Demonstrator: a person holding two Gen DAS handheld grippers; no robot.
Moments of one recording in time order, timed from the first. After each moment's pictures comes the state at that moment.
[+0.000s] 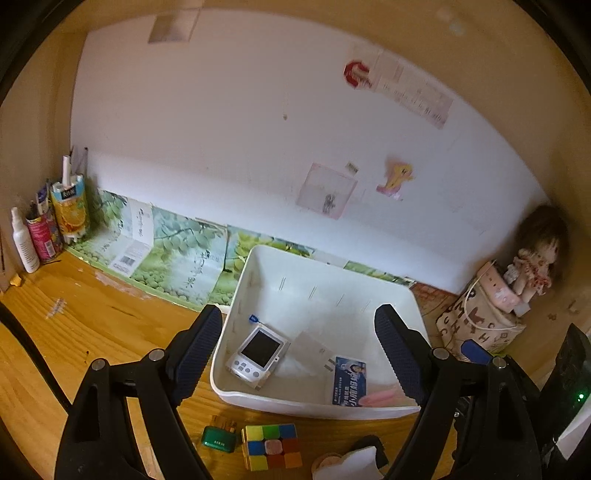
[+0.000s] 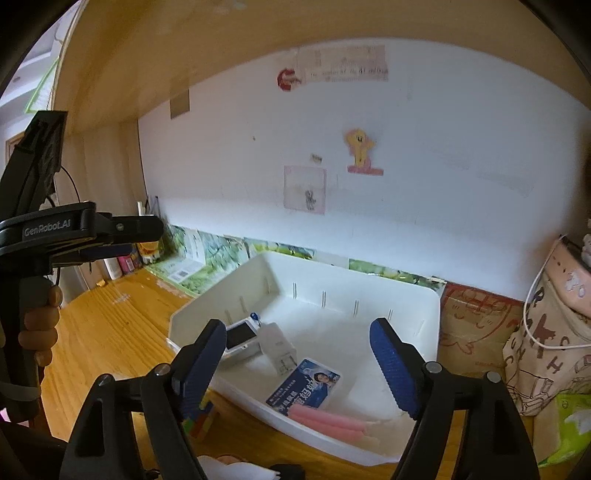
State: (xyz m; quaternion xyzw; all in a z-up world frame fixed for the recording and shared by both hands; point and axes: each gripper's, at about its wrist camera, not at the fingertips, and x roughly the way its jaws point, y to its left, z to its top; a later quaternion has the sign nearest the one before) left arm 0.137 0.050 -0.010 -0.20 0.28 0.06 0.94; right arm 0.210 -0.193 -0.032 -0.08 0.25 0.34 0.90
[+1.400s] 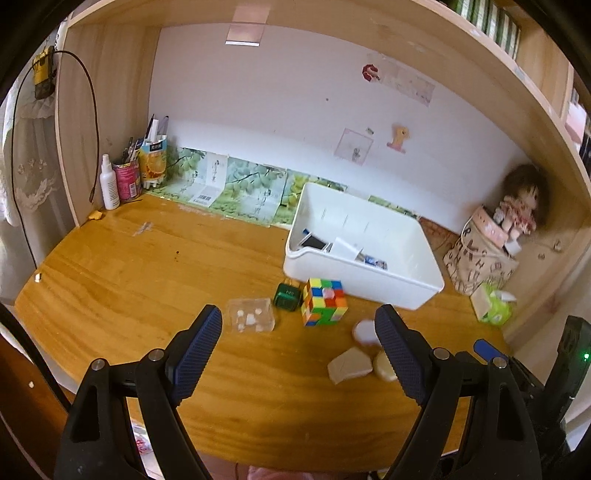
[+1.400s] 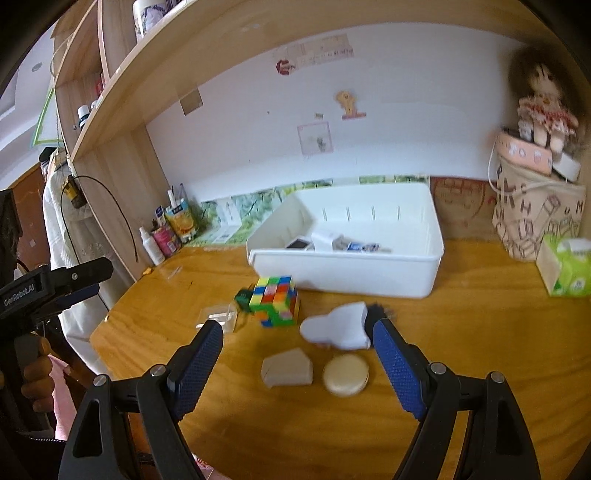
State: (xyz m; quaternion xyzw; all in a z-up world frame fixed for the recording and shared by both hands) left arm -0.053 0.034 -0.020 -0.18 0.33 0.11 0.92; right arm 0.044 -0.239 -0.054 0.02 0.35 0.31 0.88
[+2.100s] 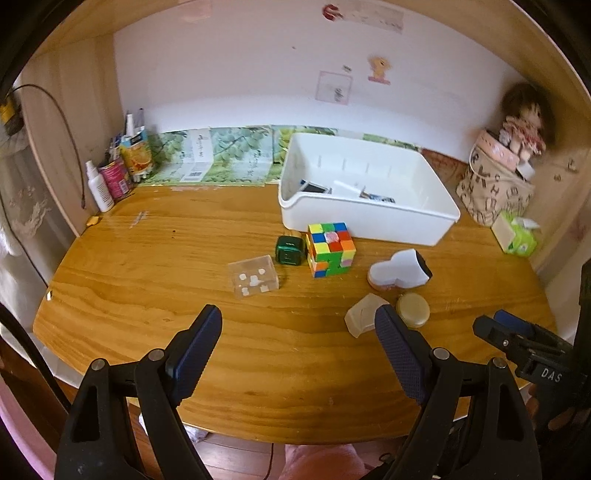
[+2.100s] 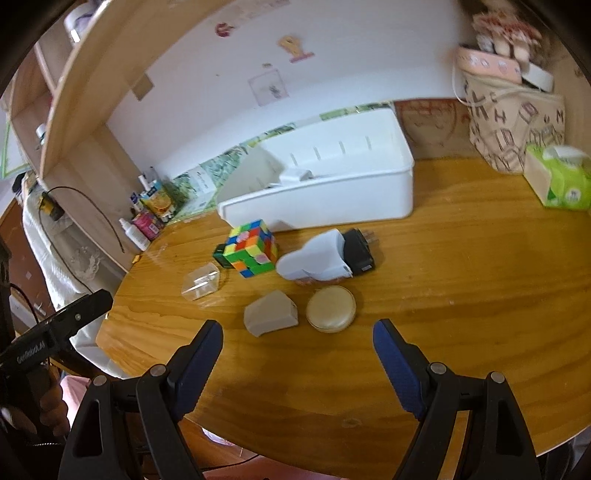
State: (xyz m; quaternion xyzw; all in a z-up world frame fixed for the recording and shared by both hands) left arm -0.036 -0.004 -0.052 -0.09 0.42 0.09 0.90; right arm 0.056 -0.266 -0.093 0.08 0.46 0.27 0.84
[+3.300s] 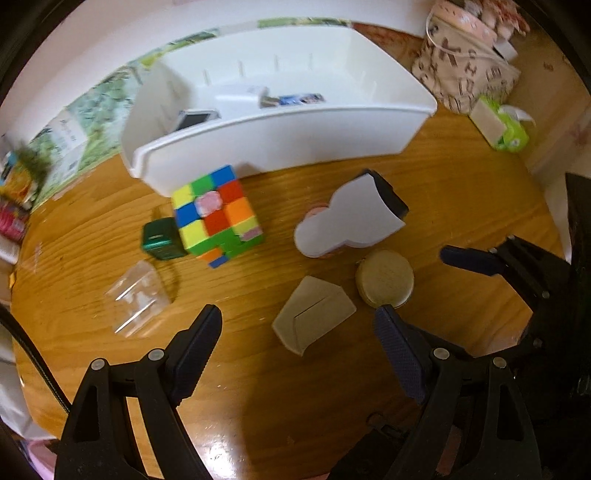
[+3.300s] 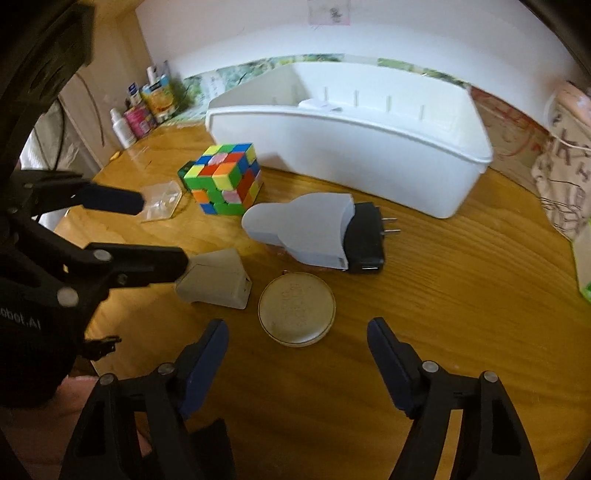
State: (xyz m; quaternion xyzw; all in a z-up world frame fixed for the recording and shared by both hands) left arm 0.092 -0.072 -0.128 0.00 0.59 -0.05 0.80; right arm 0.113 -0.214 -0.153 -0.13 0.50 0.34 0.79
